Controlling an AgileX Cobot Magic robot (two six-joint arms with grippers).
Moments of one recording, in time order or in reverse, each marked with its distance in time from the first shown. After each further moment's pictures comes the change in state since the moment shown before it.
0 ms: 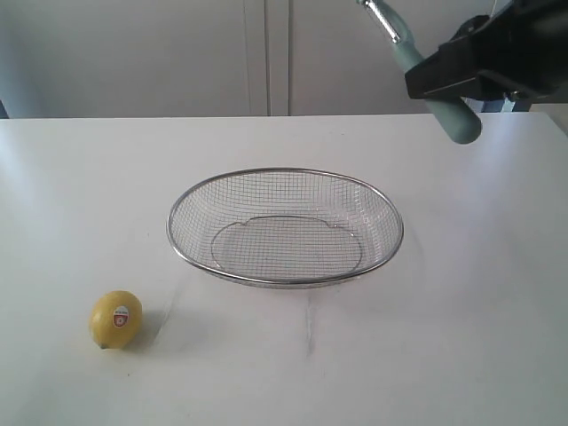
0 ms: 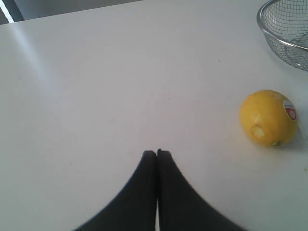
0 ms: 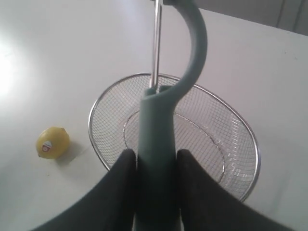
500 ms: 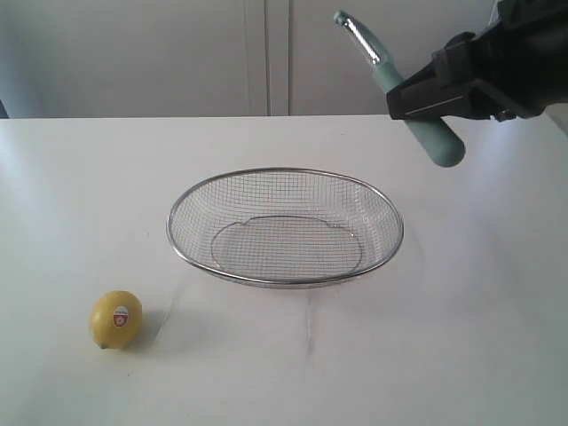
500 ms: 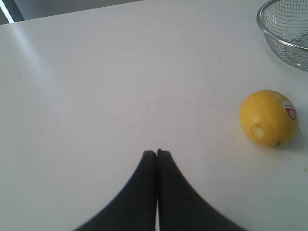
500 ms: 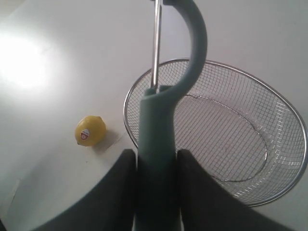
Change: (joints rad) left arm 0.000 0.000 0.000 0.000 -0.002 0.000; right arm 0.000 0.000 0.033 0.081 0.078 0.000
